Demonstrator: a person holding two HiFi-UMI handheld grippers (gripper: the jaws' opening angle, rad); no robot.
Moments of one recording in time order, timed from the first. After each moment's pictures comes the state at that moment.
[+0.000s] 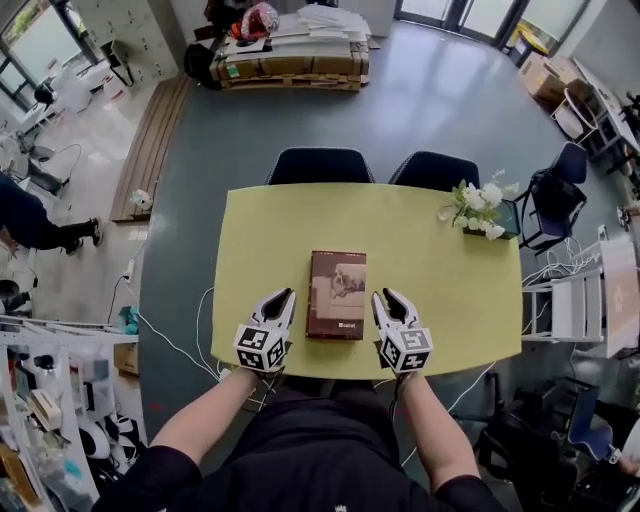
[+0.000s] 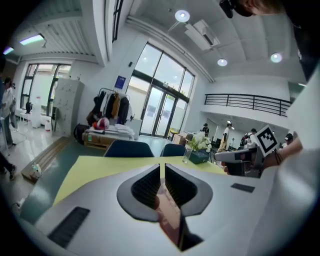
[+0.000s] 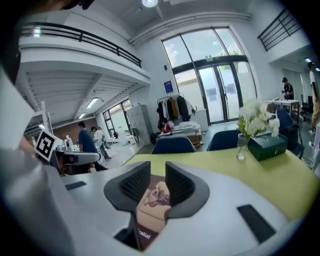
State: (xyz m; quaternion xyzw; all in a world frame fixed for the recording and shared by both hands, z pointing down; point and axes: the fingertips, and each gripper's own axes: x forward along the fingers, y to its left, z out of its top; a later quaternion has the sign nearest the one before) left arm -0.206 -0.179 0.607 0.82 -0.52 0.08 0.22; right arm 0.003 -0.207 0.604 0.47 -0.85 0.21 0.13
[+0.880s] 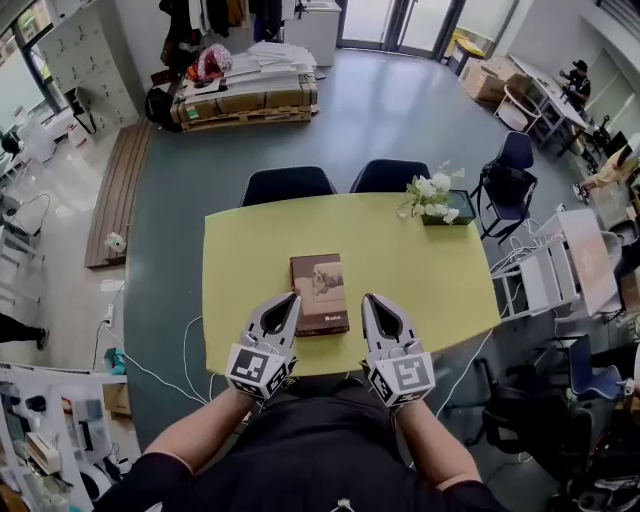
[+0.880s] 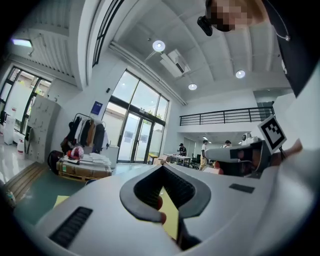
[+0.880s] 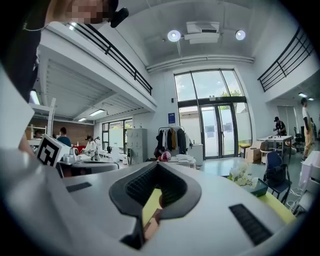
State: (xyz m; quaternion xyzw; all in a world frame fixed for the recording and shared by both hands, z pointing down) left arm -0.158 -0.108 0.420 0.89 -0.44 -0.03 0.09; right arm -0.031 -0.099 0.388 0.52 -0.85 0.04 0.04
